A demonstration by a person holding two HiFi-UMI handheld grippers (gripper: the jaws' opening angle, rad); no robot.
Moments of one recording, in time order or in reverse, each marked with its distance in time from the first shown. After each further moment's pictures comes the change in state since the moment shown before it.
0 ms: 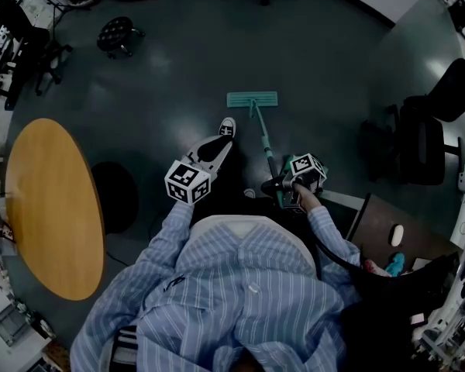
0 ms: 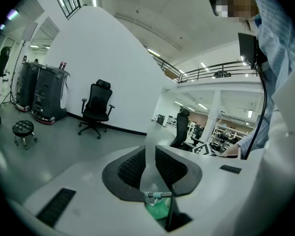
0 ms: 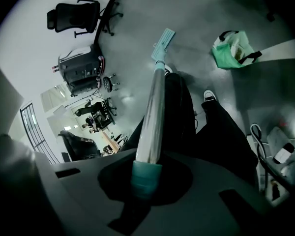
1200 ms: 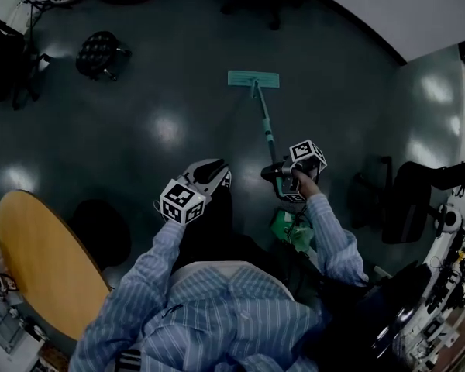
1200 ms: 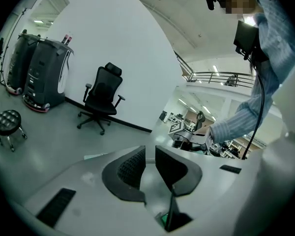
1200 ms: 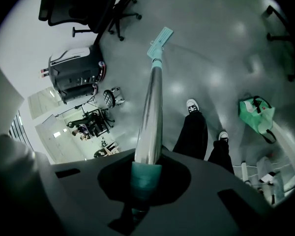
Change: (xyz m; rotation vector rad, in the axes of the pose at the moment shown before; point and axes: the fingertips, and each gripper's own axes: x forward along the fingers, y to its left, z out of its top) left arm 0.190 0.311 0.119 -0.145 0.109 -0.056; right arm -0.002 0.303 0.377 -0.010 -0.020 -0.134
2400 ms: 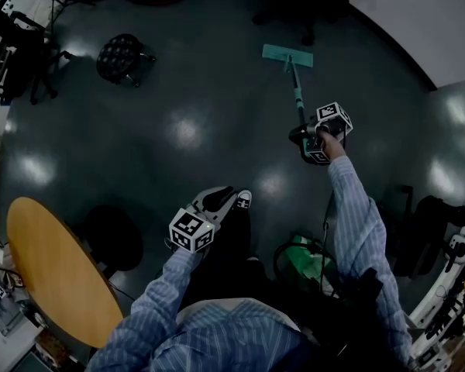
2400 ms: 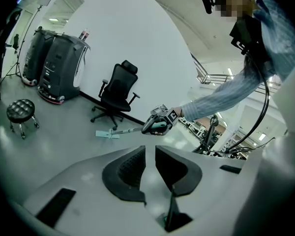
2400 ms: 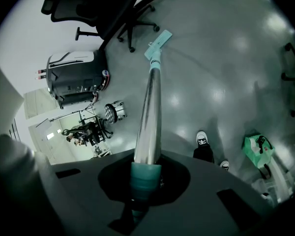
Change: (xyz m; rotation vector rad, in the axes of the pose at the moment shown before) left arm 0.000 0.079 -0.013 -0.105 0.006 0.107; right arm -0.002 0.129 0.225 -0.067 -0.106 -0.083
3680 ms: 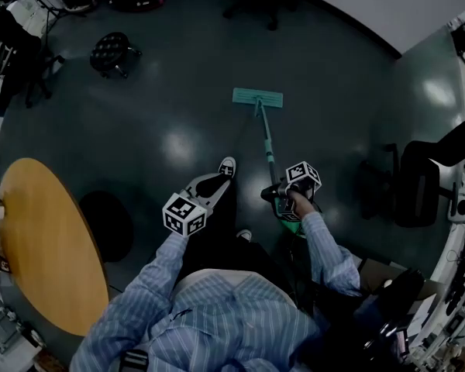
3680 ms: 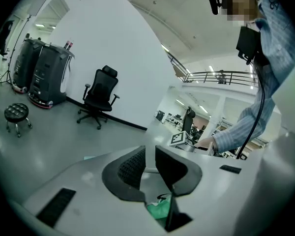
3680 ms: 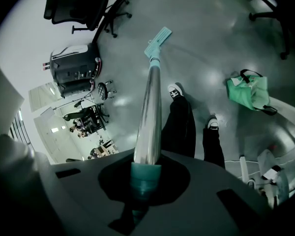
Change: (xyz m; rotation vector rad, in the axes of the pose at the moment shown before) left arm -0.123 -0.205 -0.145 0.115 -0.037 -0.109; right arm 0.029 -0.270 -0.424 0.048 0.075 0.078
